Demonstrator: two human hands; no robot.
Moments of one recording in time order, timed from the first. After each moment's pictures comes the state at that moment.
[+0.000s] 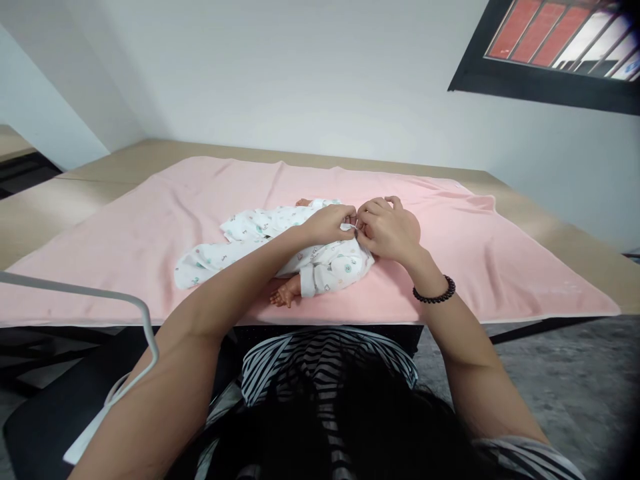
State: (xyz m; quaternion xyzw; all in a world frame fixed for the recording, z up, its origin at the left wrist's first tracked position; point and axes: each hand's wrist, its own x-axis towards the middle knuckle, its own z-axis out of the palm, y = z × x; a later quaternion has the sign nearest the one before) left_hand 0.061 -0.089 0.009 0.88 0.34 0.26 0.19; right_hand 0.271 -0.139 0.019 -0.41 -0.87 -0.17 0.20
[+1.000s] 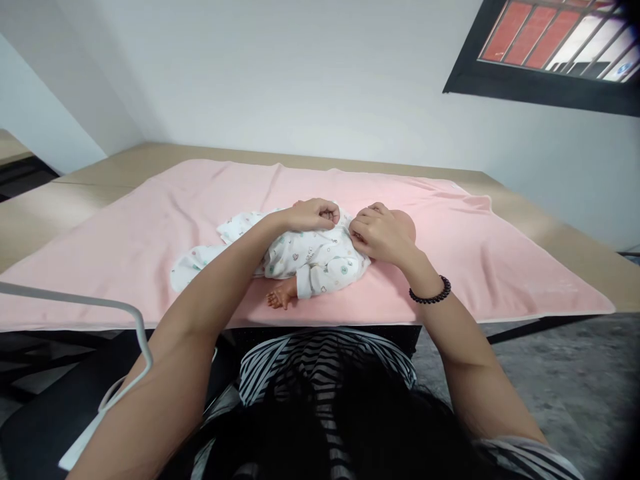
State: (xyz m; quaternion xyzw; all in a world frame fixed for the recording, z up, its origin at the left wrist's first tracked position) left_hand 0.023 -0.082 0.045 0.86 0.33 0.18 0.35; right_hand 0.270 -0.141 0.022 -0.35 -0.91 -0.19 0.13
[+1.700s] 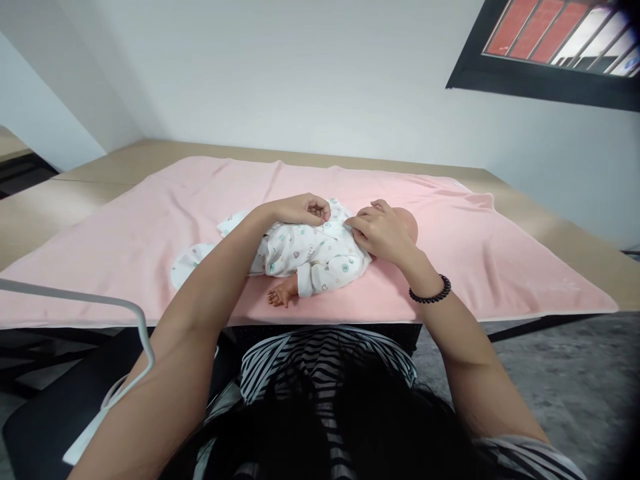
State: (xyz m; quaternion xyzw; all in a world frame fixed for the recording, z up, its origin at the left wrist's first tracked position) left_hand -0.002 -0.066 0.043 0.84 0.30 0.17 0.42; right_hand 0.267 -0.140 0.018 -0.39 -0.89 -0.21 0.12
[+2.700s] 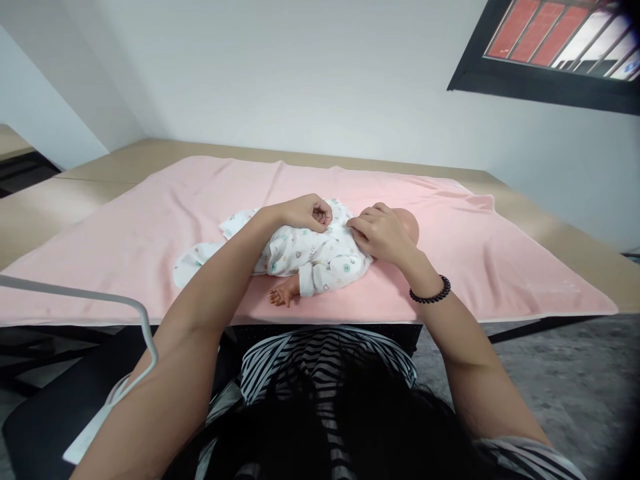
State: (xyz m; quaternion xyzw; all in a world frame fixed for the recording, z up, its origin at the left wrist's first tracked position) left_hand 0.001 -0.063 0.032 0.85 0.30 0.18 0.39; right_hand 0.270 -0.135 0.010 -0.36 -0.90 -0.21 0.17
